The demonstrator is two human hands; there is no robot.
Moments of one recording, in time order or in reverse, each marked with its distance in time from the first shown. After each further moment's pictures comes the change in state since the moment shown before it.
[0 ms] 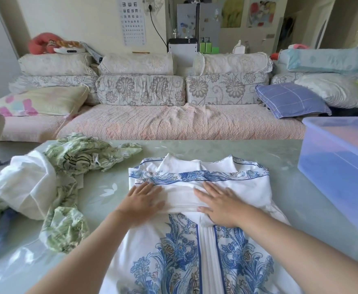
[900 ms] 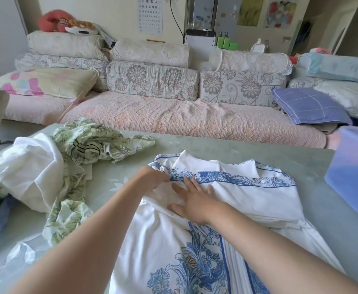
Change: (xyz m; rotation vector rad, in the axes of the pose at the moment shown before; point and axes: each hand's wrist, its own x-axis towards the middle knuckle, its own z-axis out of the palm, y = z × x) left_hand 0.059 -0.018 -0.045 -0.738 0.049 -0.592; right_hand 0.085 -0.106 -0.014 0.084 -0.002 0.036
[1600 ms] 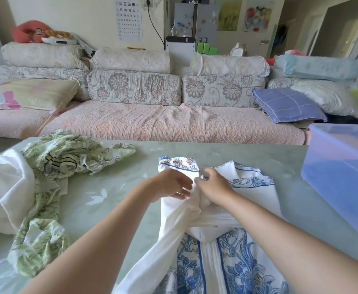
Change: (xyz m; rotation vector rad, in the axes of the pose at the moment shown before) left_hand -0.028 0.058 0.052 -0.242 -0.551 0.372; right_hand -0.024 0.085 -0.042 0.733 0.388 0.393
